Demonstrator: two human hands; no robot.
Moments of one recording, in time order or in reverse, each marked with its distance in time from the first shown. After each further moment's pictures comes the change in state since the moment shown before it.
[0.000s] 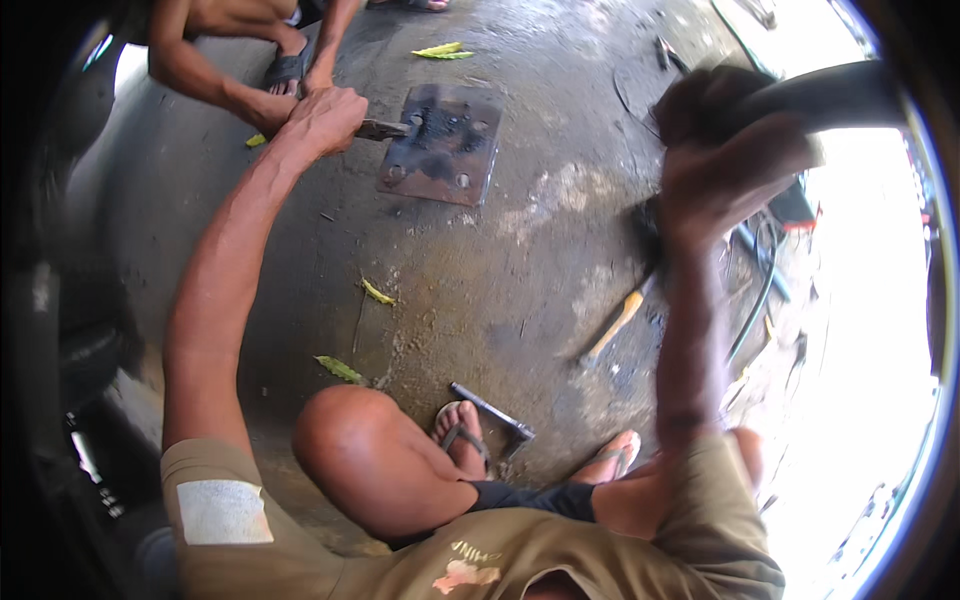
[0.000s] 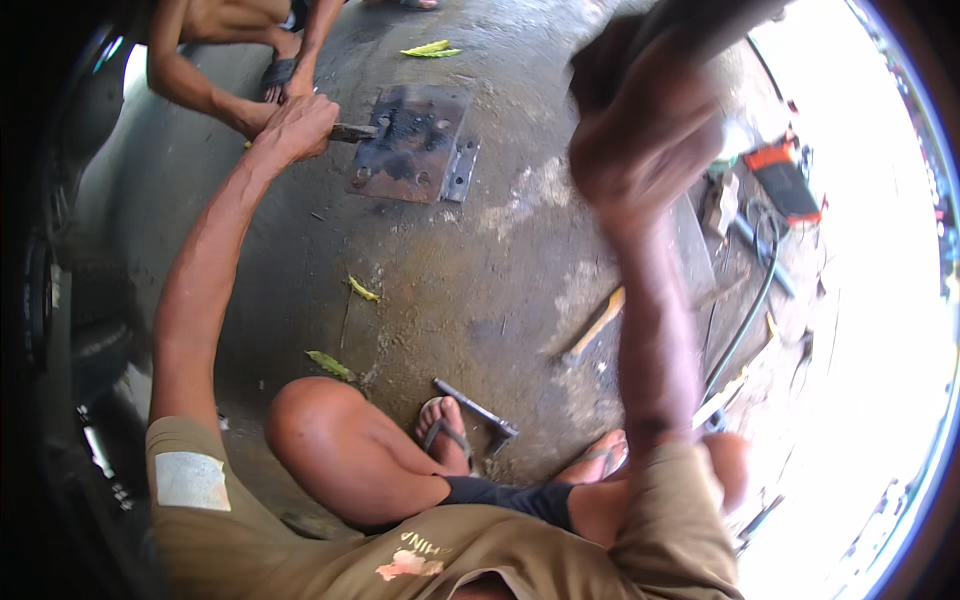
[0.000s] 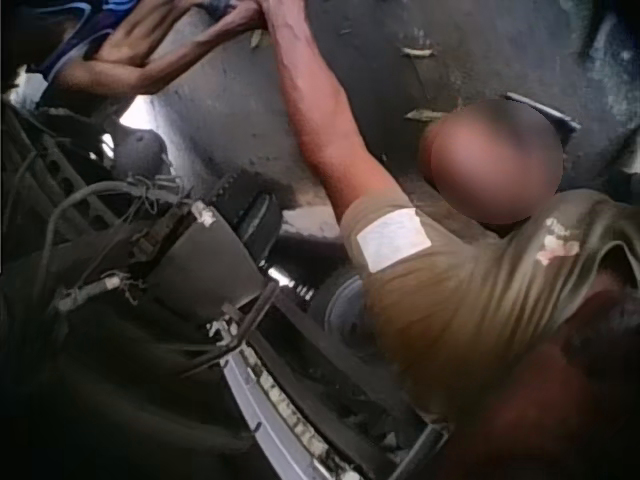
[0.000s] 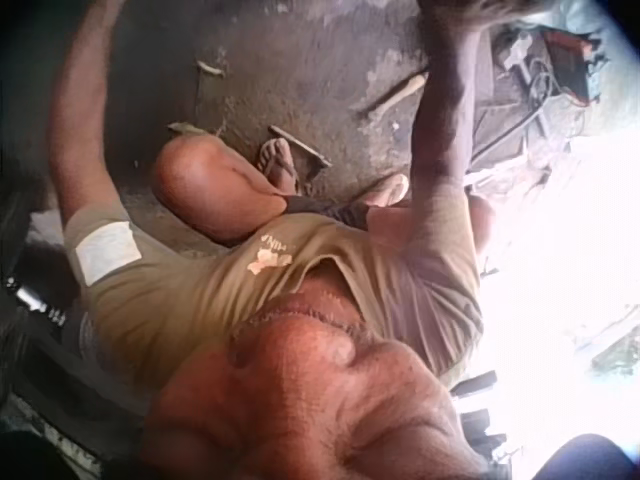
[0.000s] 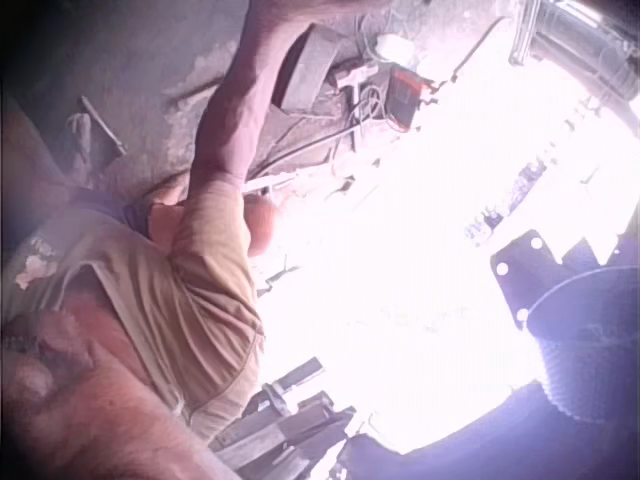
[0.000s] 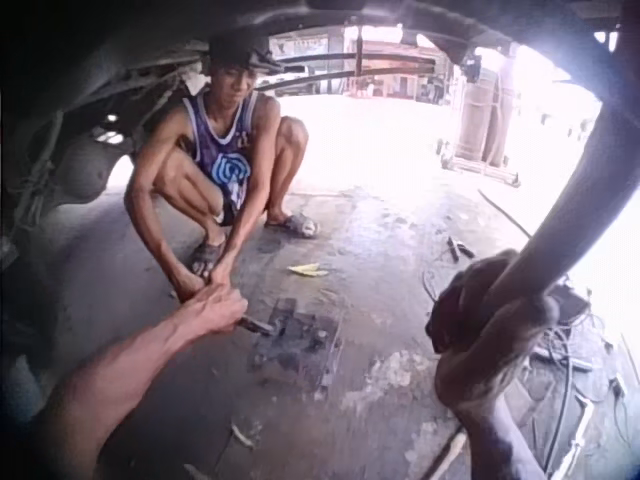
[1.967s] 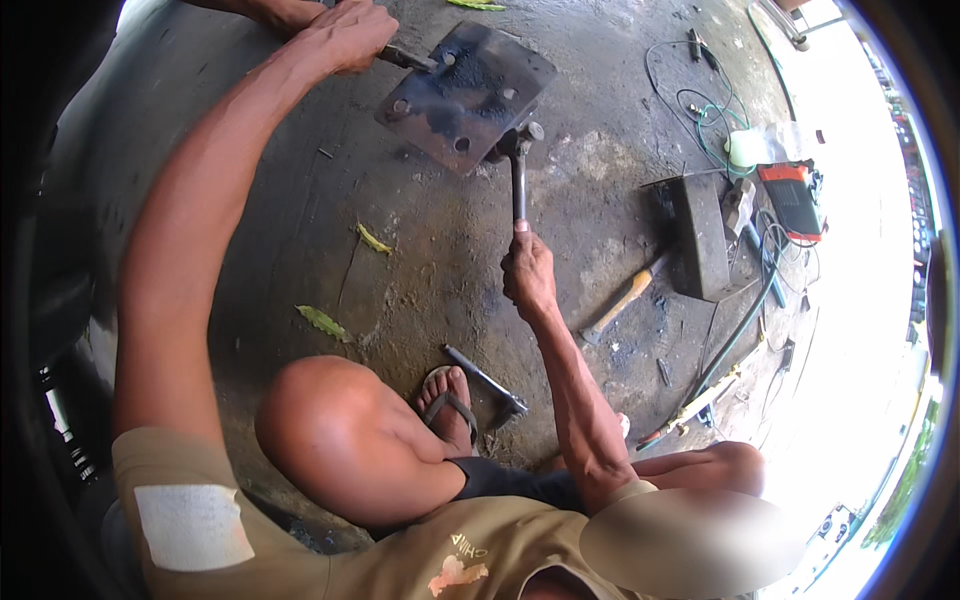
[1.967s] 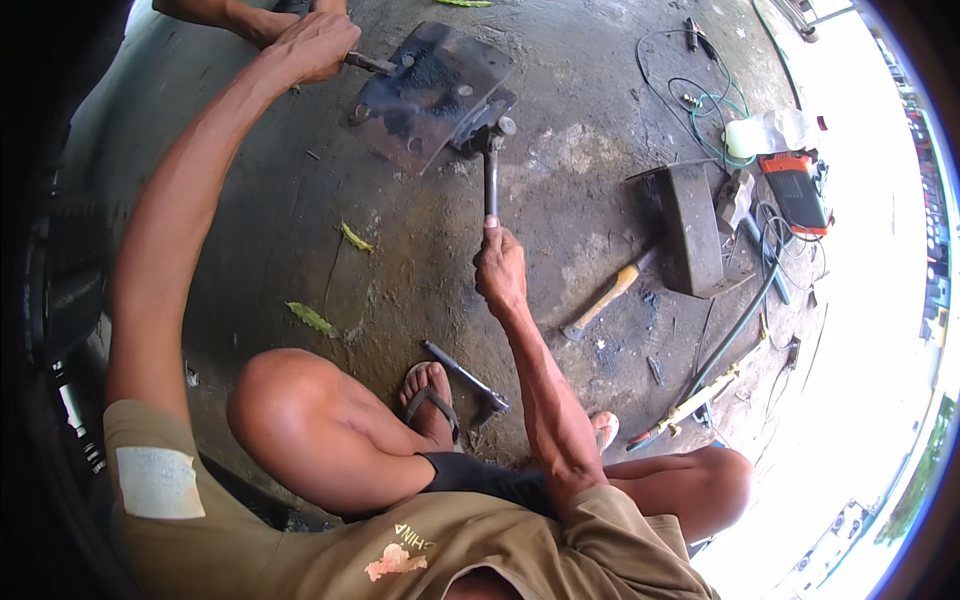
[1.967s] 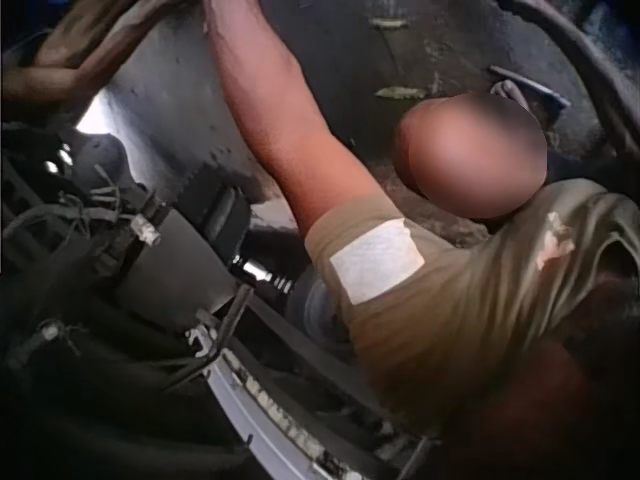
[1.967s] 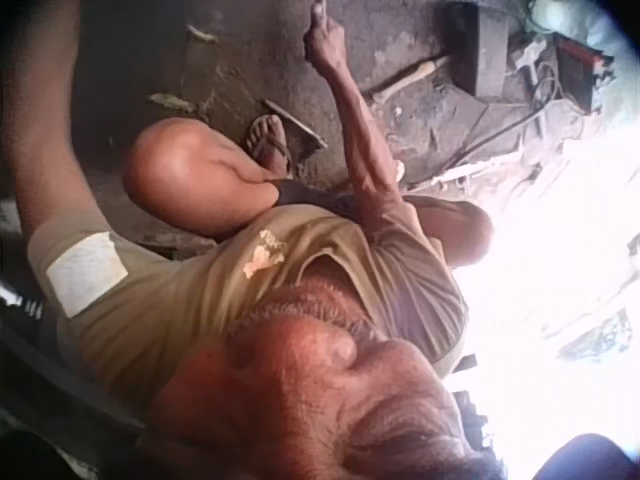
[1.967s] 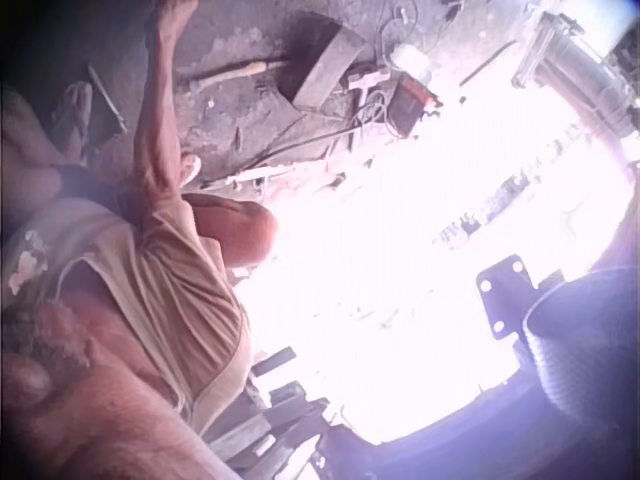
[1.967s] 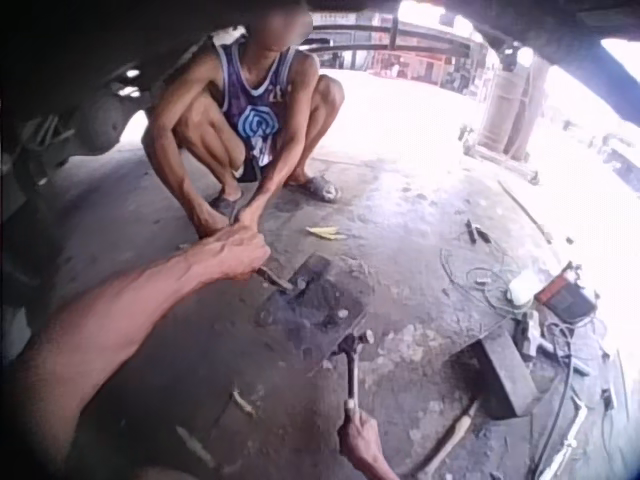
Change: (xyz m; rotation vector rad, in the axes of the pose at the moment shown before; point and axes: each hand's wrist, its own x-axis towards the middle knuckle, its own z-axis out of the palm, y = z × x) left_hand 0.005 0.015 -0.010 0.074 -0.094 0.020; right_hand -0.286 0.017 0.037 0.029 -0.292 1.699
